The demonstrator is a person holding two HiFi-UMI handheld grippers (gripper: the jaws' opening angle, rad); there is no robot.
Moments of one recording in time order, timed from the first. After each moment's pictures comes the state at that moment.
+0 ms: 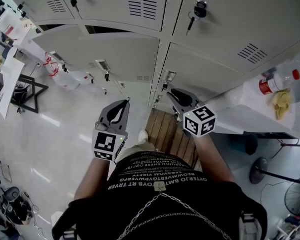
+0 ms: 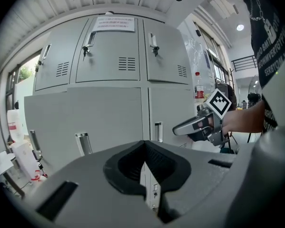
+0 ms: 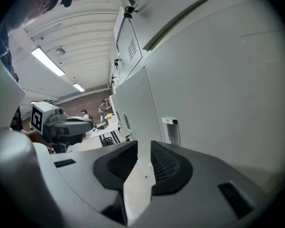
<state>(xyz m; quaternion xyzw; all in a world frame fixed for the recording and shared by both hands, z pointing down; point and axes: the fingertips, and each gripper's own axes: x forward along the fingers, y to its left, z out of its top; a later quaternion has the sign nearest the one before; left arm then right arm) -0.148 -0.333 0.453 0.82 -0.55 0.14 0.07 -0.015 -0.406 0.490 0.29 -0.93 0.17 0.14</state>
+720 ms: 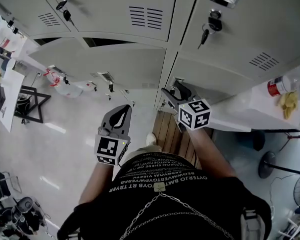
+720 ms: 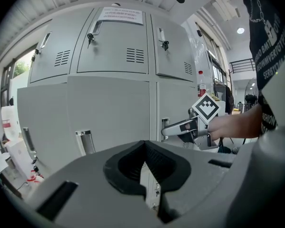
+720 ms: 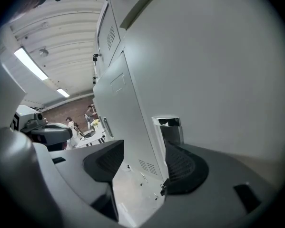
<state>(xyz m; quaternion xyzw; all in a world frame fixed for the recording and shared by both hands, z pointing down) -0.177 -0.365 0.468 0.83 -0.53 0.14 0.08 -0.052 -0.471 0.516 0.36 -0.90 0.20 0.12</state>
